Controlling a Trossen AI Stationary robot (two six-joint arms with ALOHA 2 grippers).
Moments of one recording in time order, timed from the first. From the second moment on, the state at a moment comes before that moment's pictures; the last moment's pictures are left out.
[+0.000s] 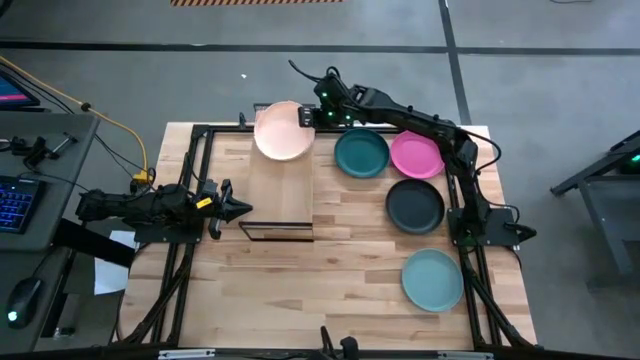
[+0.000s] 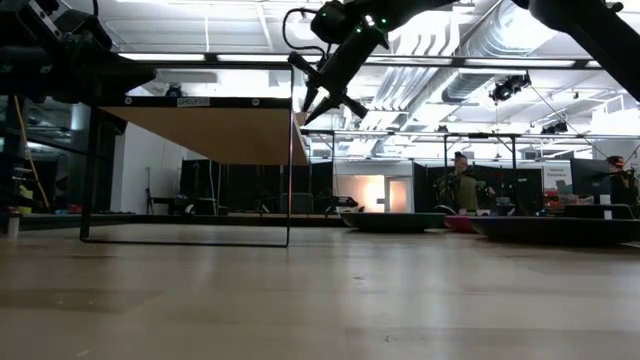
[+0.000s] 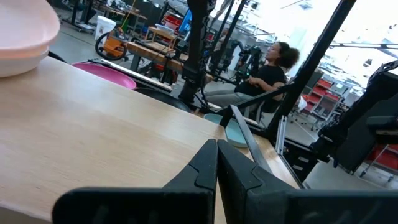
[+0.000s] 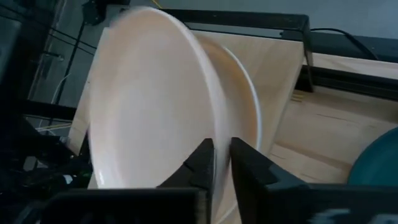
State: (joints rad) left arm -0.07 0.00 0.01 0.02 -0.09 -0.38; right arm -0.48 2.09 2.06 -0.75 -0.03 0.85
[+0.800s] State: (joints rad) left arm -0.07 0.00 0.01 0.02 -0.09 -0.38; right arm -0.40 1.80 1.95 -1.24 0.07 0.21
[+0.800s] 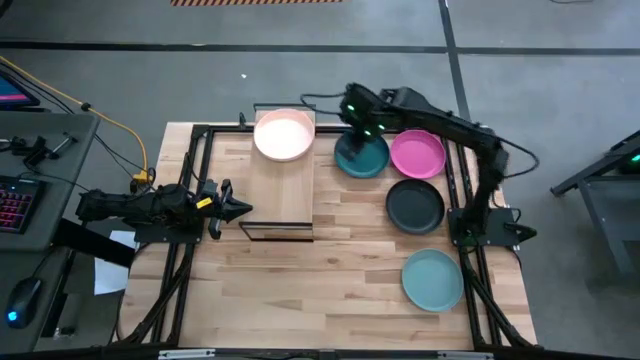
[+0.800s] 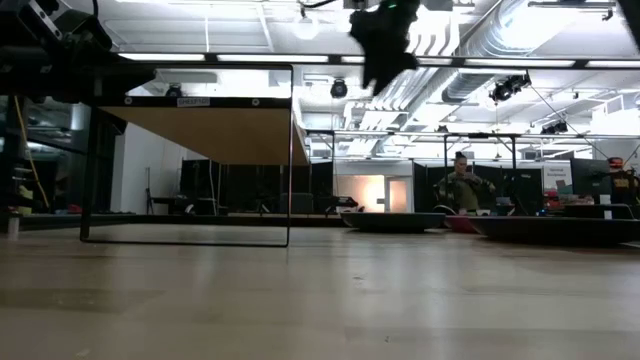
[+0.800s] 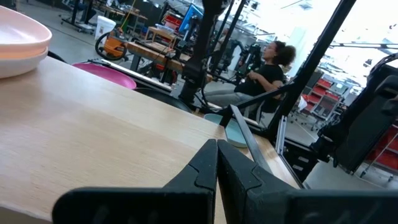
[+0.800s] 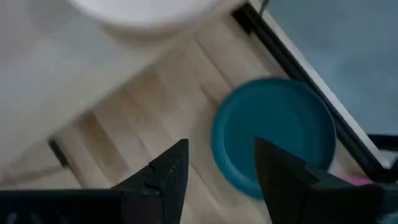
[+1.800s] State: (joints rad) left arm -0.07 0.00 0.01 0.02 -0.10 -0.38; right arm -0.01 0.84 0.81 -0.54 0.06 0.75
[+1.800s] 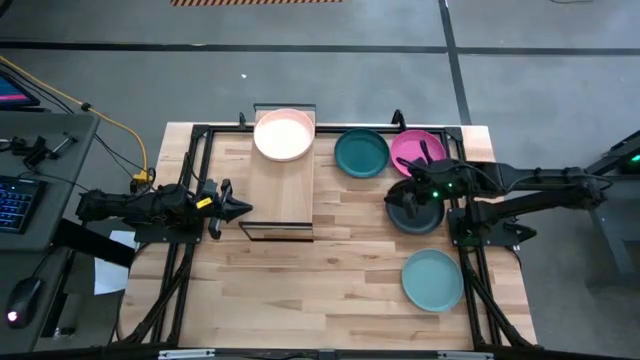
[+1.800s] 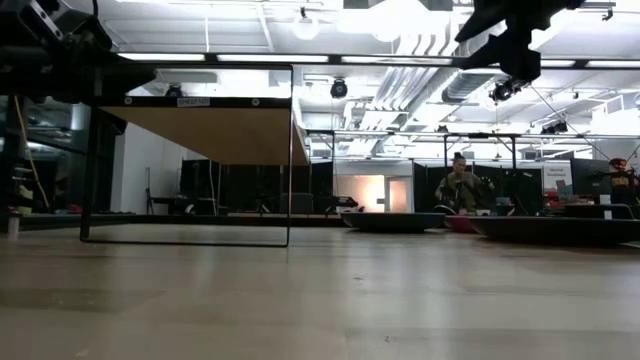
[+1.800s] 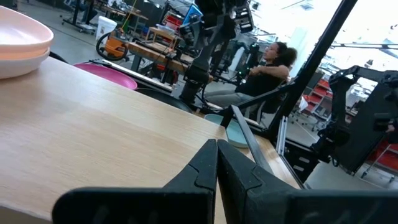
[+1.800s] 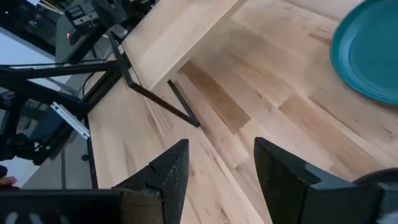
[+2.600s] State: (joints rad) left arm -0.07 0.00 0.01 0.15 -0.11 -0.73; right arm -0.01 0.84 0.81 -0.49 0.05 0.73
